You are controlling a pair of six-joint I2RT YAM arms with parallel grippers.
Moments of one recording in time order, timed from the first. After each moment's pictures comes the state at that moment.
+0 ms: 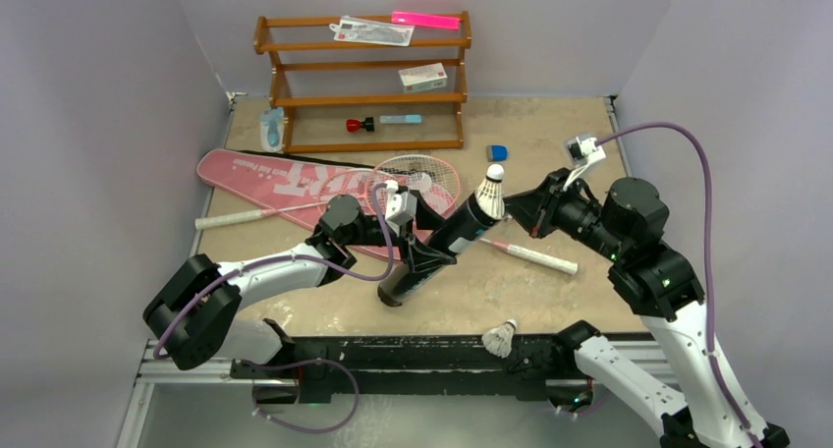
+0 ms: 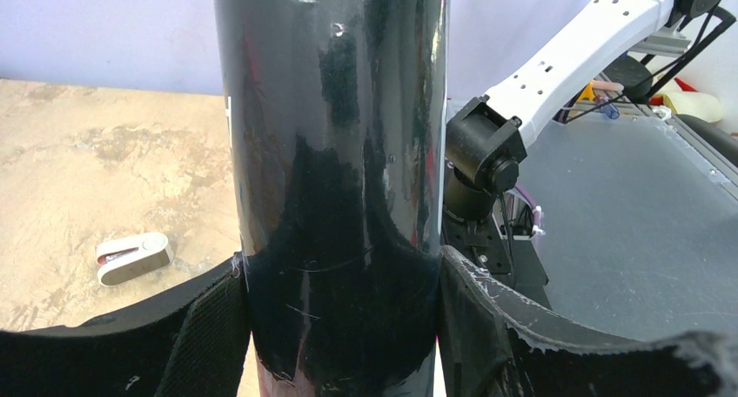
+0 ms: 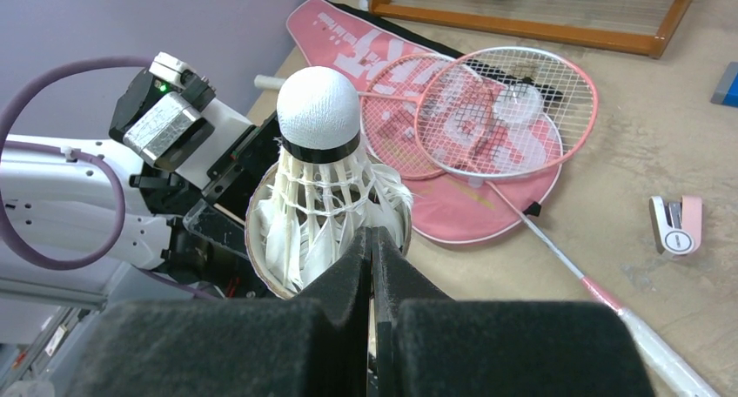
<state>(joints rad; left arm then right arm) -0.77 1.36 0.63 0.90 0.84 -0.23 0.47 0.74 1.14 -0.62 -0.32 0.43</state>
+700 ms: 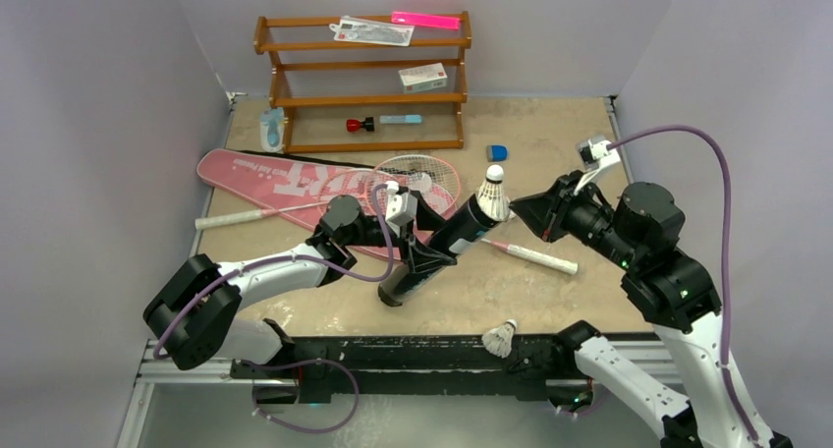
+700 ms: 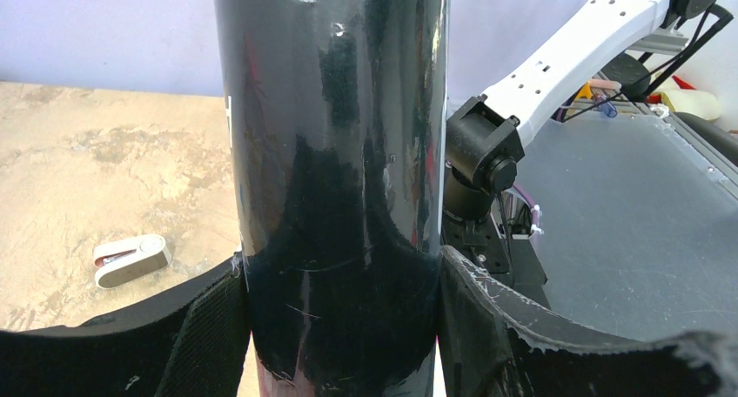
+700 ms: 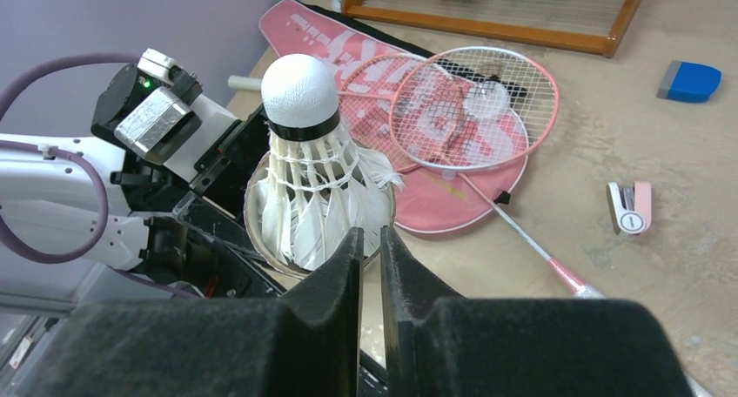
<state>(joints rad) -0.77 1.36 0.63 0.90 0.84 -0.23 0.47 0.72 1.21 -0.74 -0.25 0.38</state>
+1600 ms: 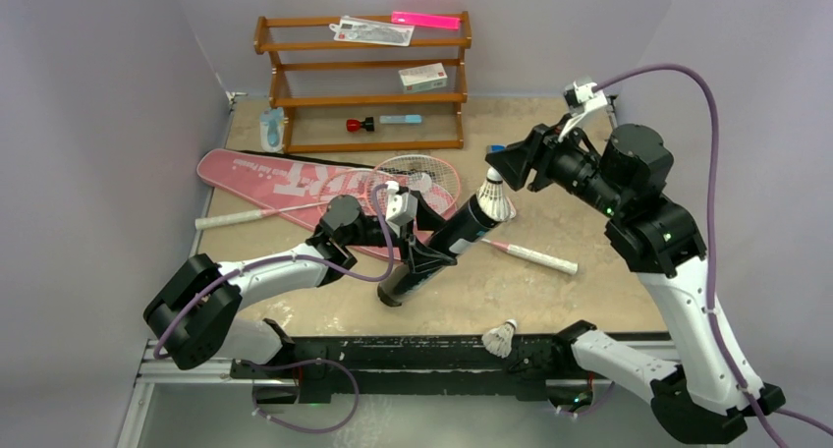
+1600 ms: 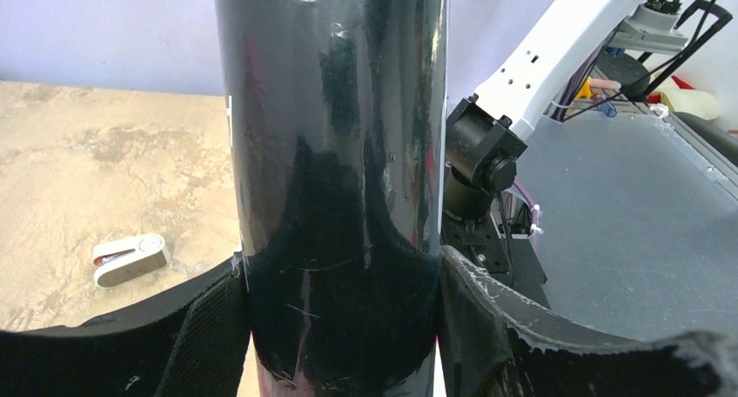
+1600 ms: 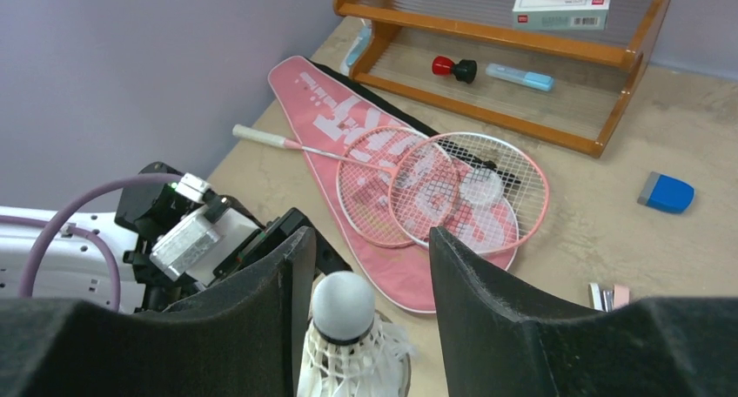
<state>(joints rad) -0.77 1.36 0.63 0.90 0.84 -0.23 0.47 0.97 1.46 -0.64 -0.26 0.31</state>
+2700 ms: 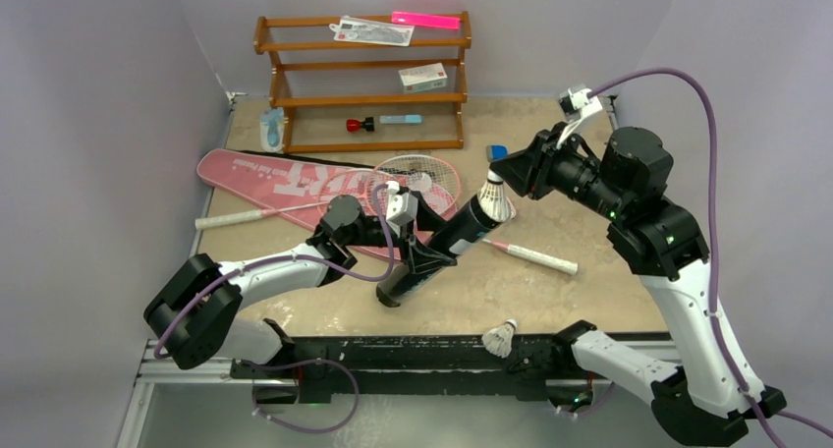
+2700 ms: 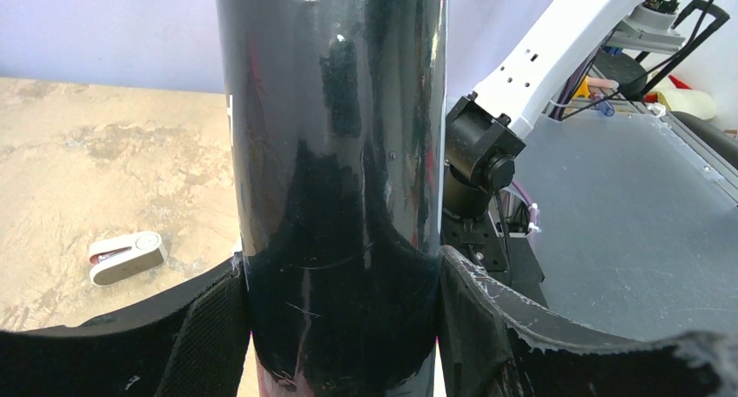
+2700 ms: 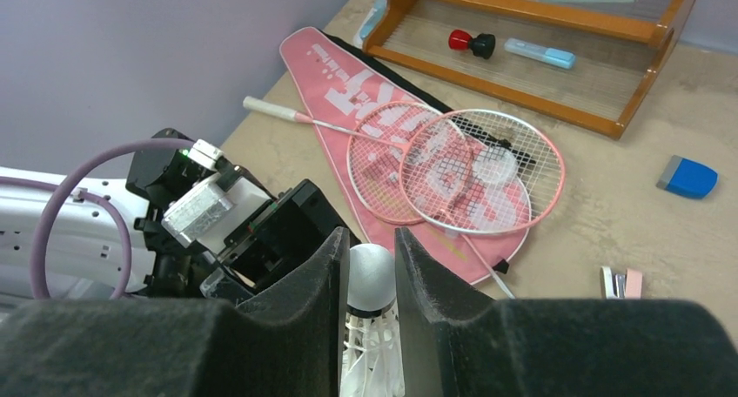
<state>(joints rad) -0.77 1.36 0.63 0.90 0.85 -0.23 0.47 0.97 1.46 -0.69 -0.31 0.30</state>
